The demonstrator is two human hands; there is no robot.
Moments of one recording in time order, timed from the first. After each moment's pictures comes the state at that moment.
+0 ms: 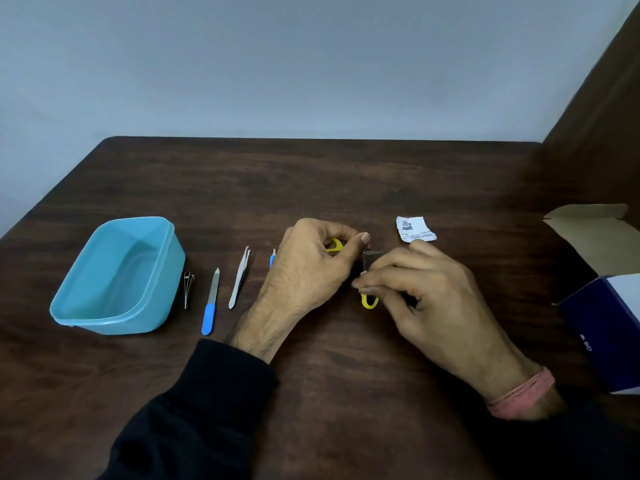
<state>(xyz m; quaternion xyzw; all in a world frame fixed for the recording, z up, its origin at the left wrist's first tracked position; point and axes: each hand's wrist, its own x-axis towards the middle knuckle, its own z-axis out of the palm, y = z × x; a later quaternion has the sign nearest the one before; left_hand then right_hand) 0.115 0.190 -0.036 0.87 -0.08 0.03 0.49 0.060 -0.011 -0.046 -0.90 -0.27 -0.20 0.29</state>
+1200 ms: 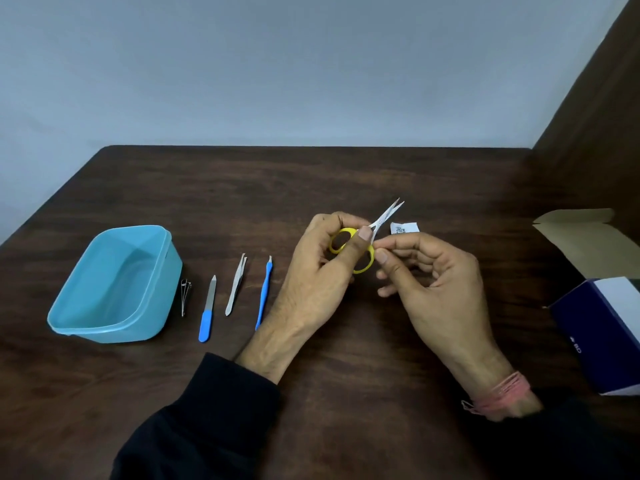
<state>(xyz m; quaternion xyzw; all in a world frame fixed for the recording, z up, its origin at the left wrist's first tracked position) 0.103 0.175 -0.043 0.73 -0.11 0.03 0.67 0.062 0.007 -0.043 -0.74 -0.04 -0.17 0.65</state>
